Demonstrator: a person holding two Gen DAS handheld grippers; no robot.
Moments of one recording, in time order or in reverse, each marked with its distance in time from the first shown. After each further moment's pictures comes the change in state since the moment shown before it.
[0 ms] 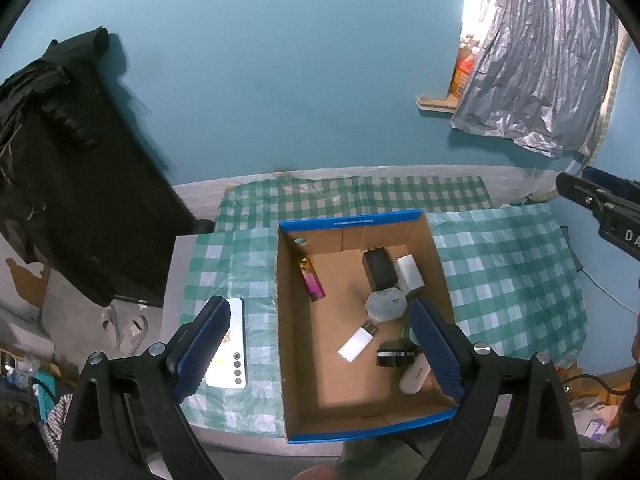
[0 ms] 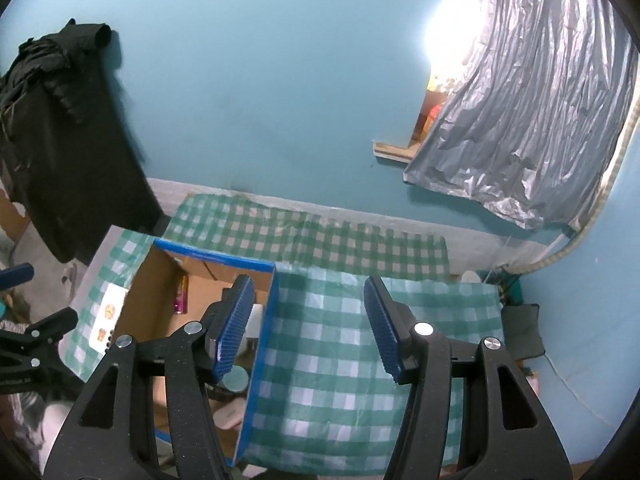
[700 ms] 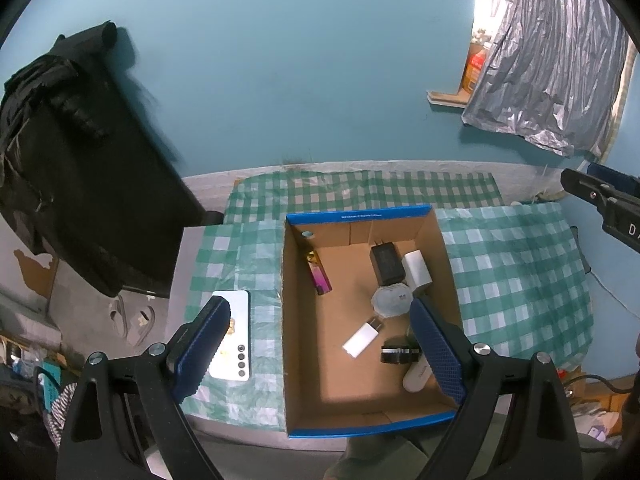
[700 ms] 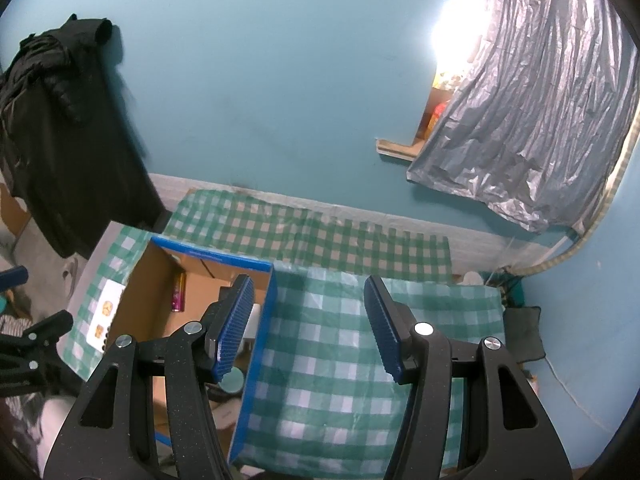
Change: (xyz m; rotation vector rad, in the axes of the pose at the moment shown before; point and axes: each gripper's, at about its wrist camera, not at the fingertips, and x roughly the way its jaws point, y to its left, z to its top) left arm 0.001 -0.004 -0.002 -0.013 0.020 0.034; right arm 0.010 -0.006 0.003 -0.015 0.018 0.015
